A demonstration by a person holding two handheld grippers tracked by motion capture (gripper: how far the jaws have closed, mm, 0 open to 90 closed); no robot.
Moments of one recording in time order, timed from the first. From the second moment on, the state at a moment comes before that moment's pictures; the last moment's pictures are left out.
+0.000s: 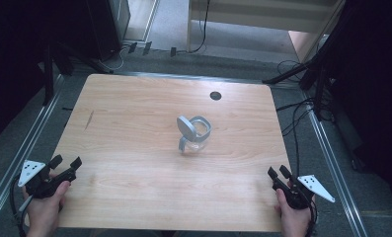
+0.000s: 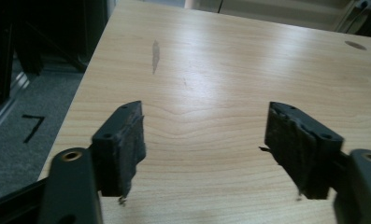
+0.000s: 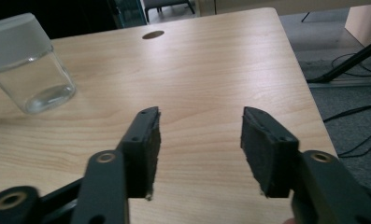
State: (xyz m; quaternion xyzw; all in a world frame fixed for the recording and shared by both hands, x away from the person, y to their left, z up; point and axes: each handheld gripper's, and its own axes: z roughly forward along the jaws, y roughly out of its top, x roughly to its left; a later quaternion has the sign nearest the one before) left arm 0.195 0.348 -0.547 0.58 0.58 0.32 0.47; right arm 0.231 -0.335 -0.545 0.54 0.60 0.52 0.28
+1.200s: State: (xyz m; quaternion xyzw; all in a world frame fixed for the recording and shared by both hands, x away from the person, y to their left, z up) left arm 0.278 0.097 -0.515 0.74 0.40 0.11 0.53; right arm 0.379 -0.173 -0.508 0.44 0.70 0.54 0.17
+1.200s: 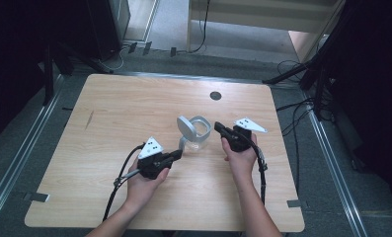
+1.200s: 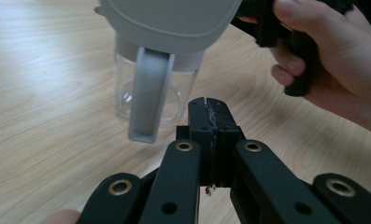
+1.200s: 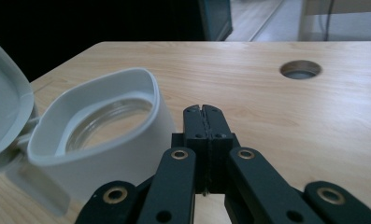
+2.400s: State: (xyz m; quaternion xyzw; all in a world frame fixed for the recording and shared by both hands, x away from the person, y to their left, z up) left arm 0.318 0.135 -0.519 0.69 0.48 0.15 0.52; right arm 0.403 -0.142 -0.512 0.38 0.72 0.56 0.15
